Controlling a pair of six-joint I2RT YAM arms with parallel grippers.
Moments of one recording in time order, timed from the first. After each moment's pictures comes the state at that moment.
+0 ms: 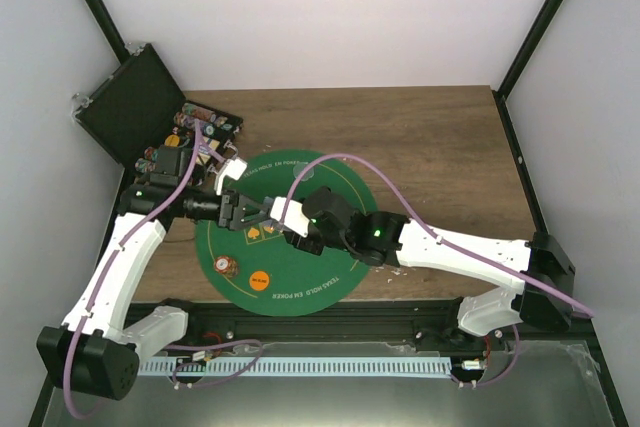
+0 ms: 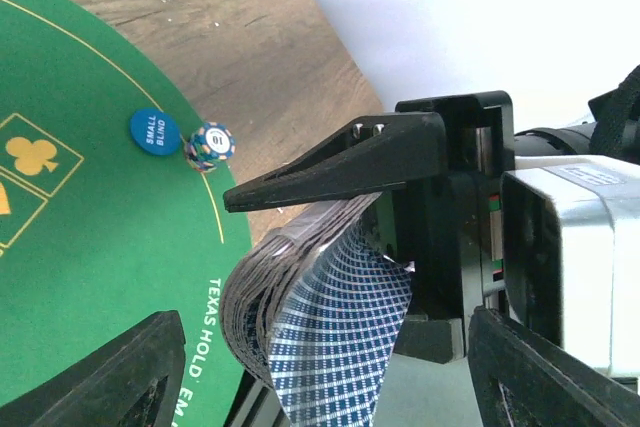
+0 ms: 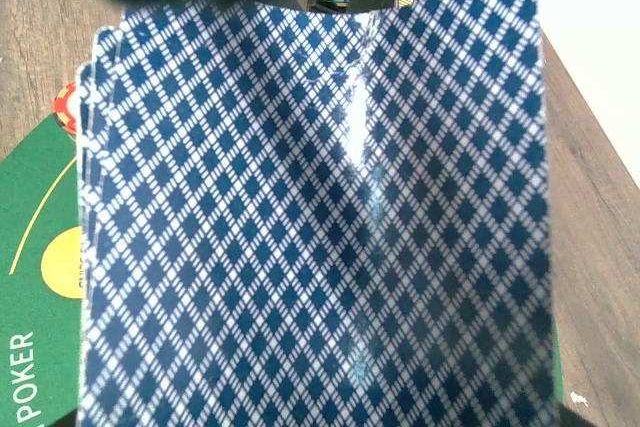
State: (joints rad) left arm -0.18 1.05 1.00 -0.95 1.10 0.03; right arm 1.17 1.38 1.09 -0.31 0.18 -0.34
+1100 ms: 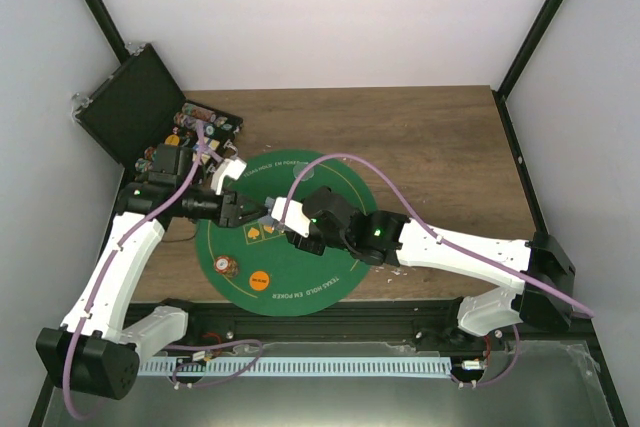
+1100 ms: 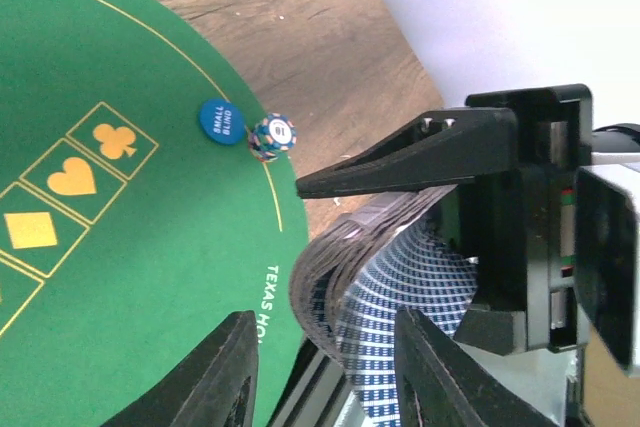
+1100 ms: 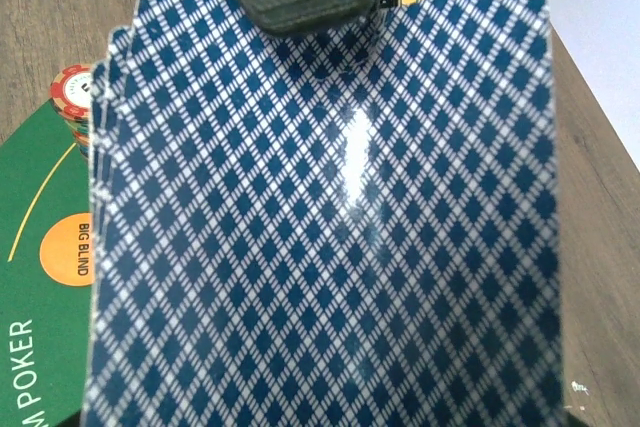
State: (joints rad) left arm -0.18 1.05 1.04 -1.01 0.94 0.08; right arm 1.16 1.38 1.09 -0.33 0.18 -0.34
